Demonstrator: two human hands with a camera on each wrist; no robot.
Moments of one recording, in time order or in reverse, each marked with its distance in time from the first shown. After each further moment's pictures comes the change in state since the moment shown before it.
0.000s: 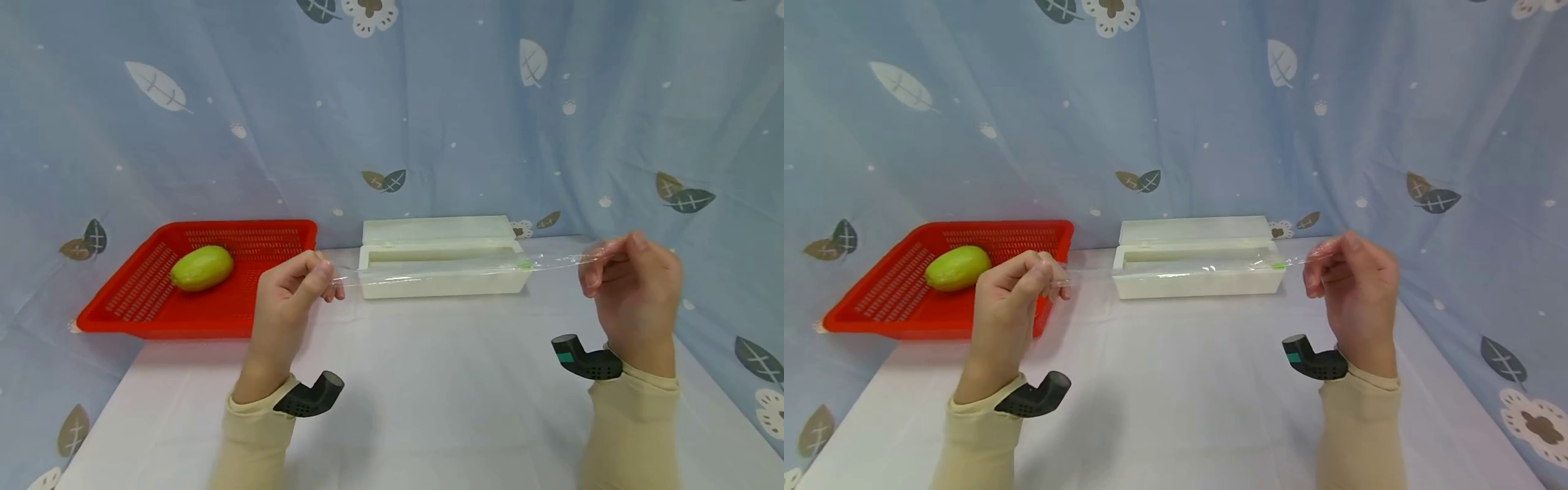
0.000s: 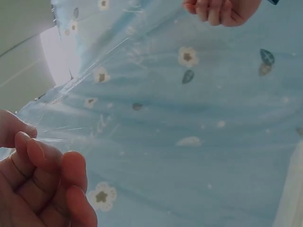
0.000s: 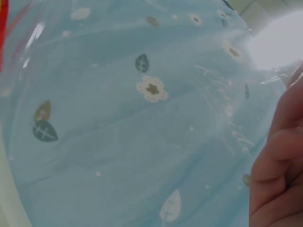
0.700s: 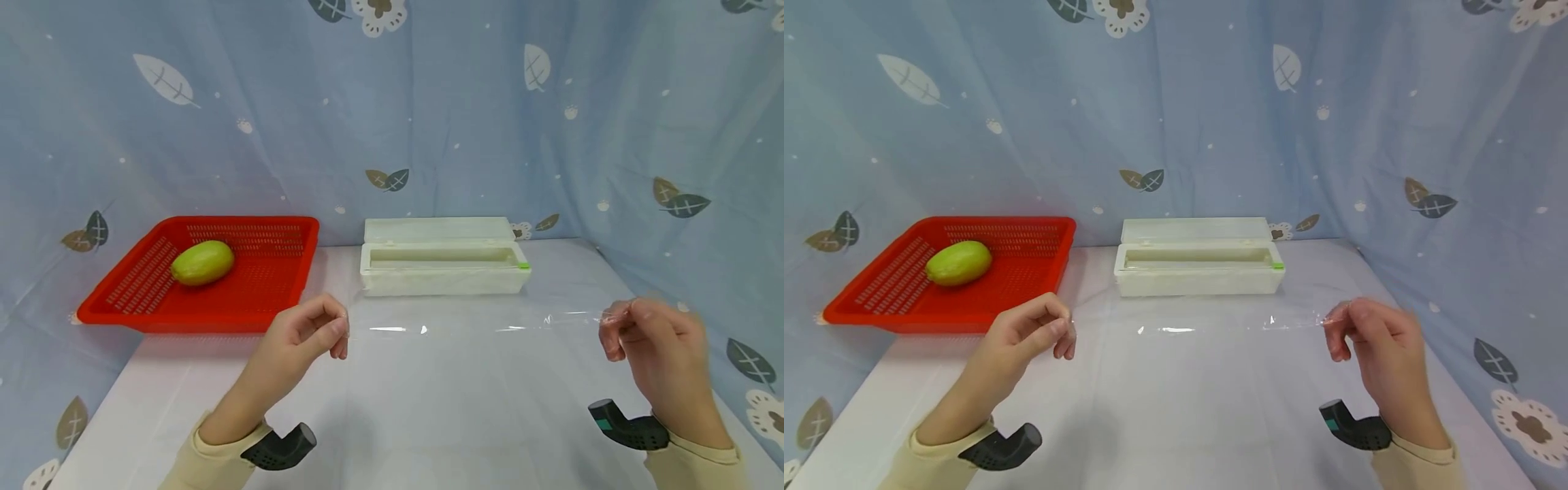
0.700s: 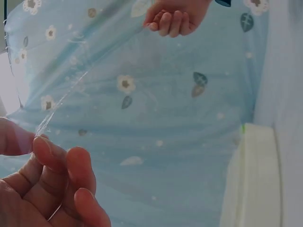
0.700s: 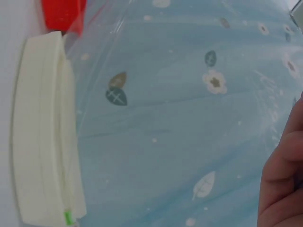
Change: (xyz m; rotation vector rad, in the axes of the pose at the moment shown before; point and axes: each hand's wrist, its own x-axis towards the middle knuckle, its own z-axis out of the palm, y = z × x) left_hand -0.041 -0.001 -0.019 0.068 -0.353 -0.157; right_hand -0.058 -0.032 -0.012 -0.352 -0.125 0.174
